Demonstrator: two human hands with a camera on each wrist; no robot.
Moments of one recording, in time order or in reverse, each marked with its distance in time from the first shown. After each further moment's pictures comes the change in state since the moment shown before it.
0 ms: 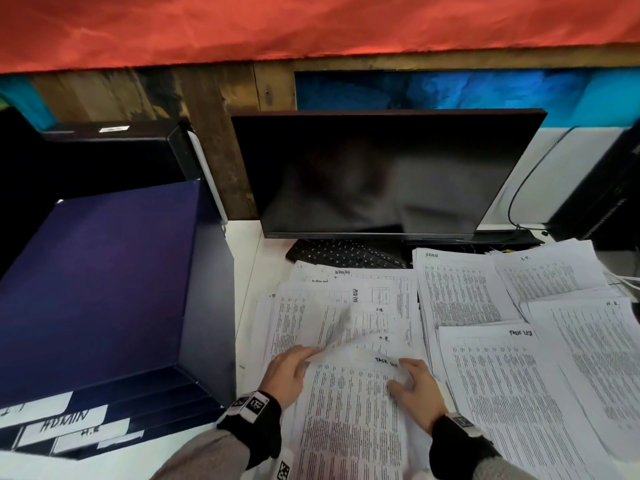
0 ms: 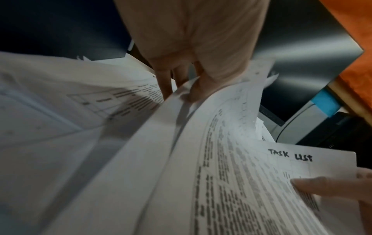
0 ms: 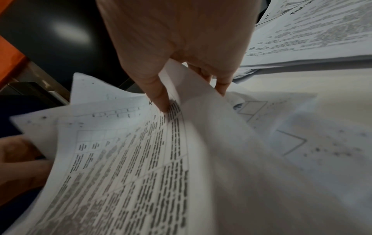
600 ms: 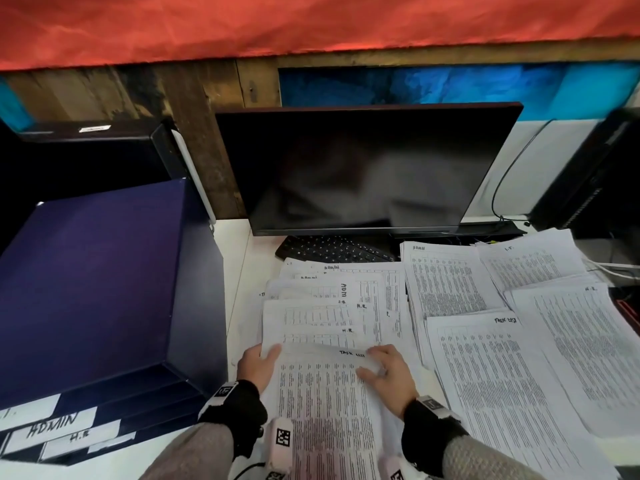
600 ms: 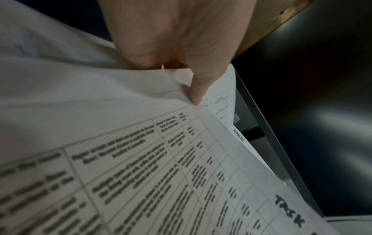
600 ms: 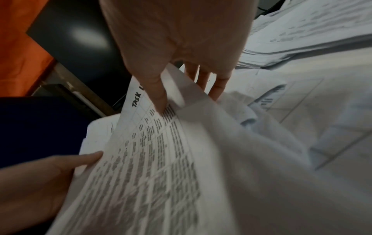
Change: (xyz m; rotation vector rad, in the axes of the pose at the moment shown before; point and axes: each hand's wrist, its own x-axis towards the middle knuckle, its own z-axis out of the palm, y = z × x) left_hand 0.006 -0.020 -0.011 -0.371 0.231 -0.524; right_hand -0.004 -0.032 0.013 0.088 -0.017 -0.043
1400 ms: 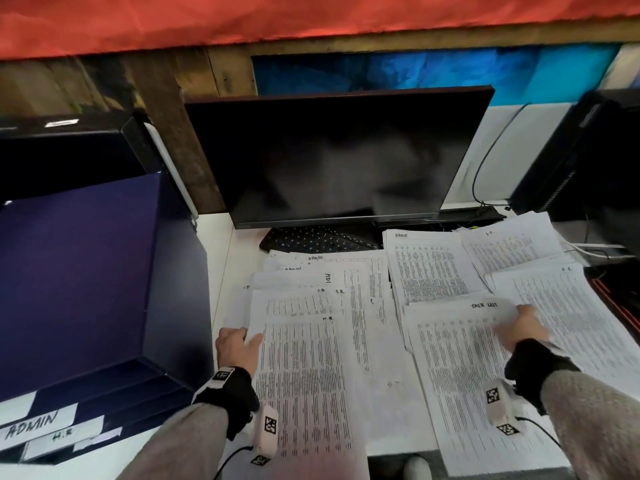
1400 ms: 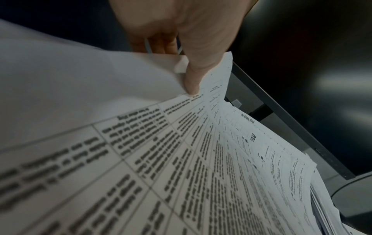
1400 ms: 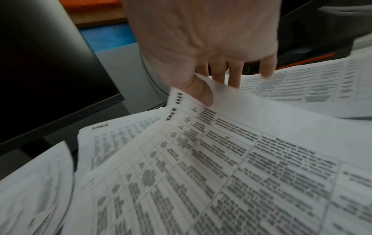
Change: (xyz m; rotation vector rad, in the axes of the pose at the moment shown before) left_hand 0.021 -0.007 0.000 0.390 0.201 0.108; right_hand 0.018 0.081 -0.202 -0.315 0.389 0.706
